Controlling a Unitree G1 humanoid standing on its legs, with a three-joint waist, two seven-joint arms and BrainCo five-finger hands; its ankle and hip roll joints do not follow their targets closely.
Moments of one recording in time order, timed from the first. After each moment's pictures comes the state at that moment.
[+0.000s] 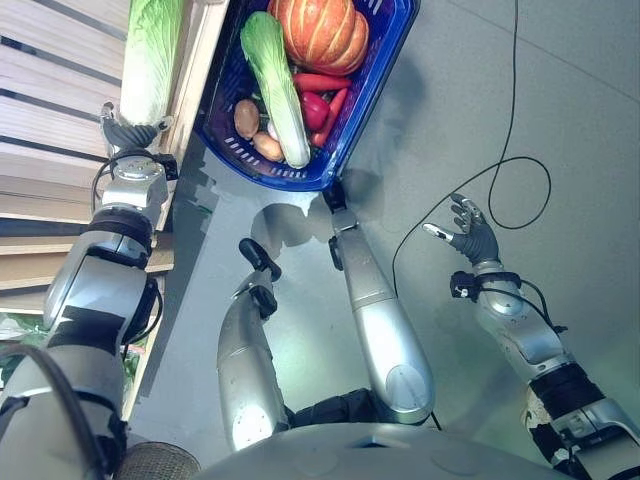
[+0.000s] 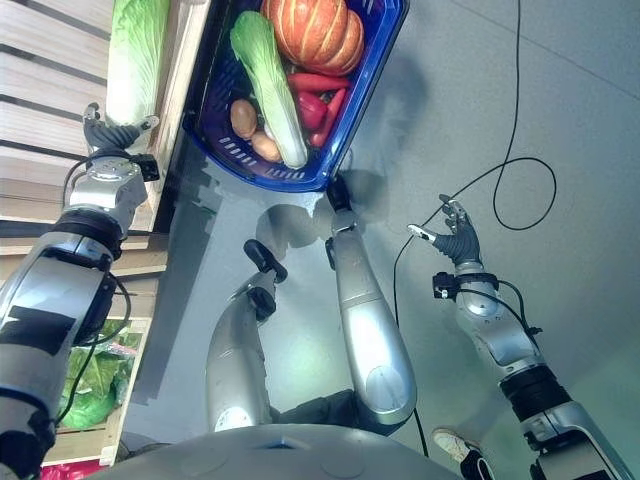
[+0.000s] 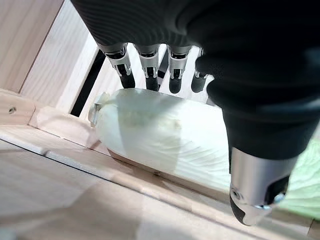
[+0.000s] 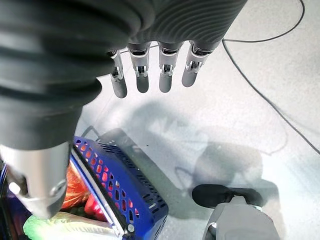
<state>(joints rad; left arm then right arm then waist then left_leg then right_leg) -1.01 0.62 -0.35 1.13 -0.55 0.05 0.48 -0.09 -0.63 0.32 0.11 0.40 -0.05 -0.36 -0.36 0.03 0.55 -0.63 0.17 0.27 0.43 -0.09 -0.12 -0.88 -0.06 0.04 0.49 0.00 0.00</state>
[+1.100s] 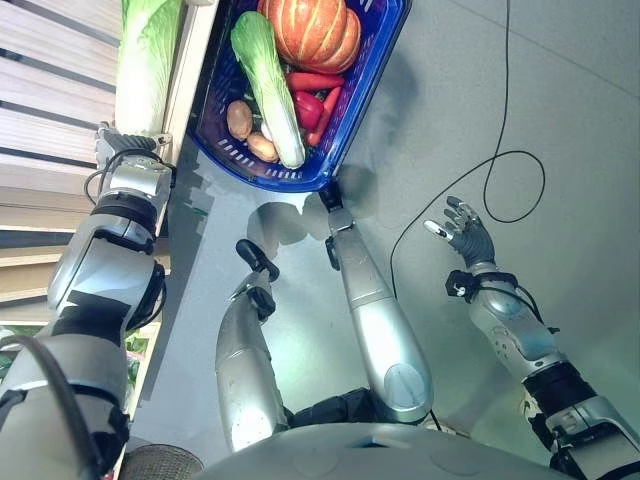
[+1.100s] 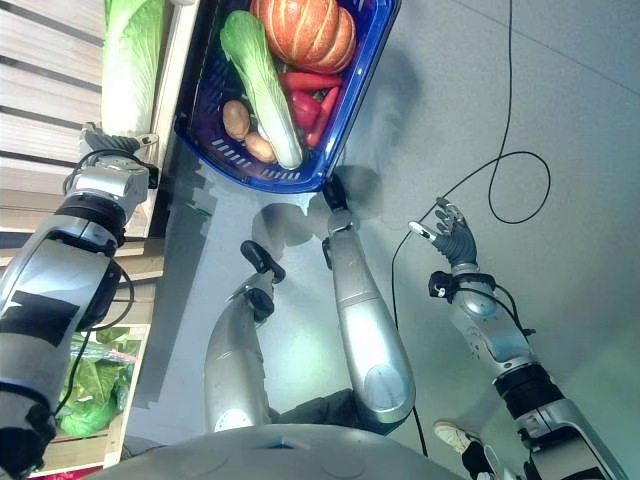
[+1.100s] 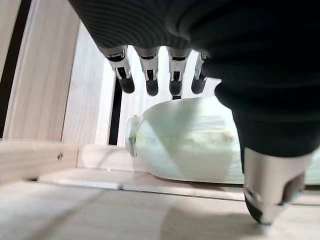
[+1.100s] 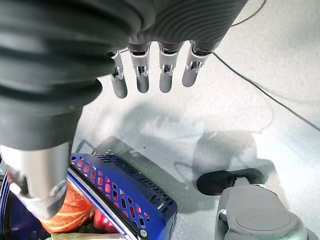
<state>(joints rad) -1.12 0.60 -0.48 1.25 -0.39 0.39 0.59 -0.12 -0.61 0.33 0.16 0.58 -0.09 -0.32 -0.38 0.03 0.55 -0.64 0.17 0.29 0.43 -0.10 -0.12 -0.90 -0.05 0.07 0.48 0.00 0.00</state>
